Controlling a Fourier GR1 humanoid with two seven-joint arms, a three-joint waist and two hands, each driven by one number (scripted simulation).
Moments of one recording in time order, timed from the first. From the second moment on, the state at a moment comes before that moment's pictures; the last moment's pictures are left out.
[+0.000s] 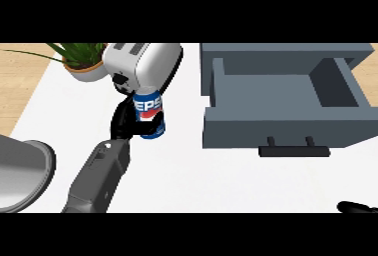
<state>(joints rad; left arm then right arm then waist) -0.62 0.02 0.22 -0.55 0.07 -0.01 -0.50 0.10 -0.08 -0.30 -2.24 -0.08 0.10 0.28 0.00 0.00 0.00</state>
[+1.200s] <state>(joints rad) -0.58 0.05 0.08 -0.76 0.14 0.18 -0.08 0.06 -0.10 -0.30 -2.23 -0.09 0.10 0.31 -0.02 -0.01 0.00</state>
